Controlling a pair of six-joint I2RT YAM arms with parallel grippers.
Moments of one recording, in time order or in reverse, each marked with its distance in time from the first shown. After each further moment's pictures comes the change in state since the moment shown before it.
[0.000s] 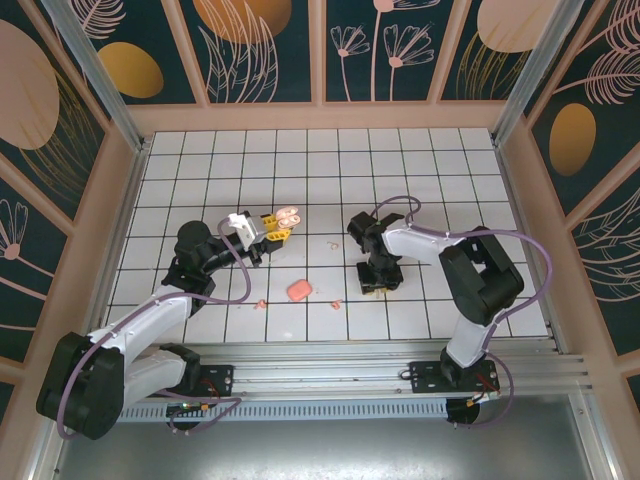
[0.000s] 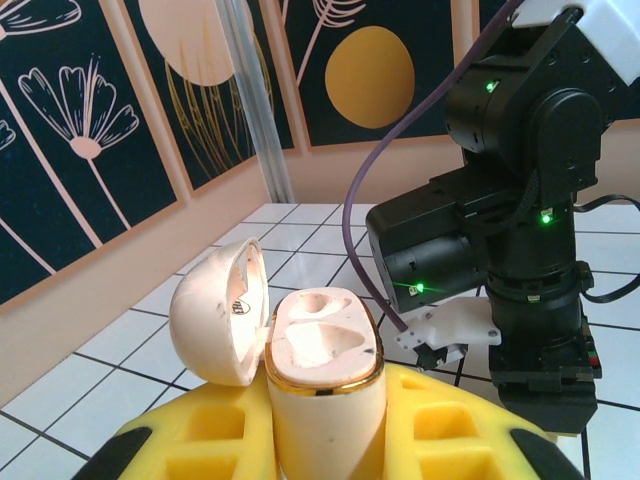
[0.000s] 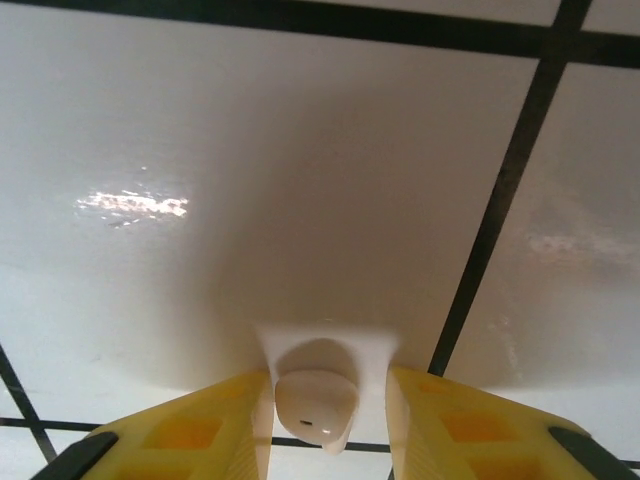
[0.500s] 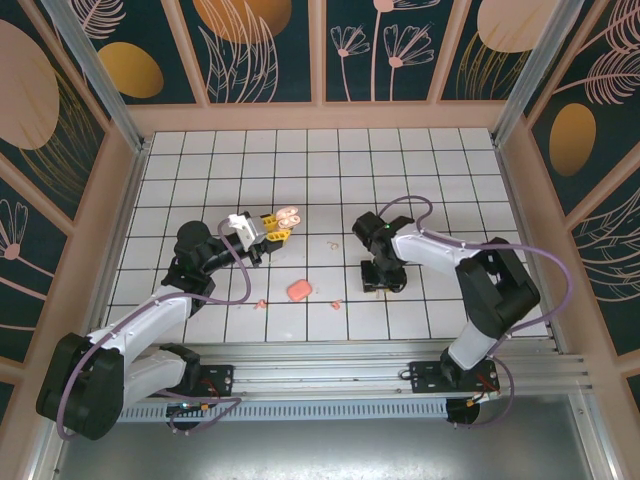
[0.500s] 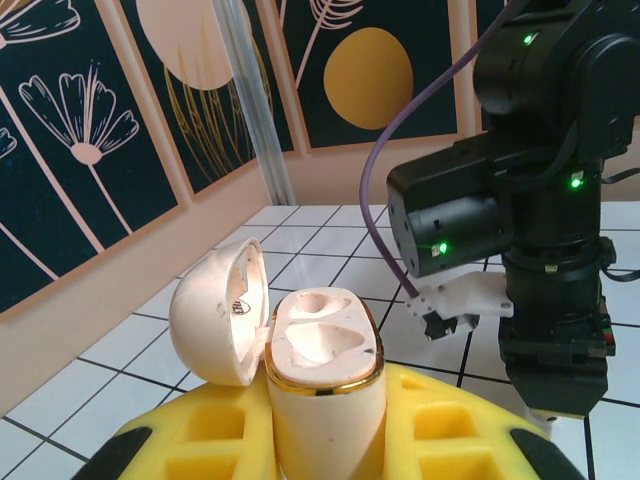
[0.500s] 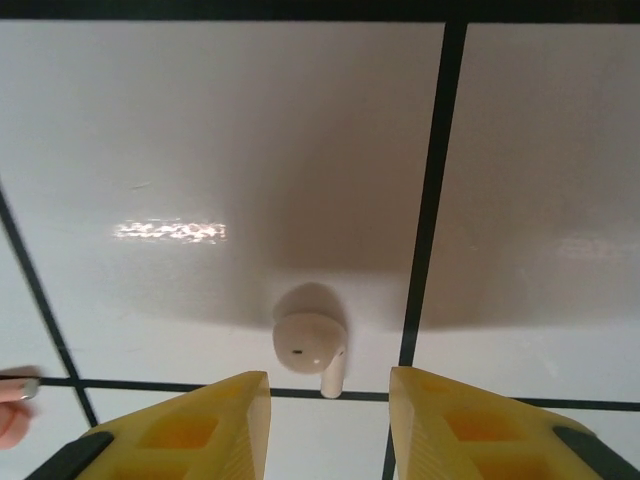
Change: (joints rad) left arm 0.000 -0.004 0.000 0.000 0.003 0.015; right arm 0.000 -0.099 -0.050 0.015 0.005 0.081
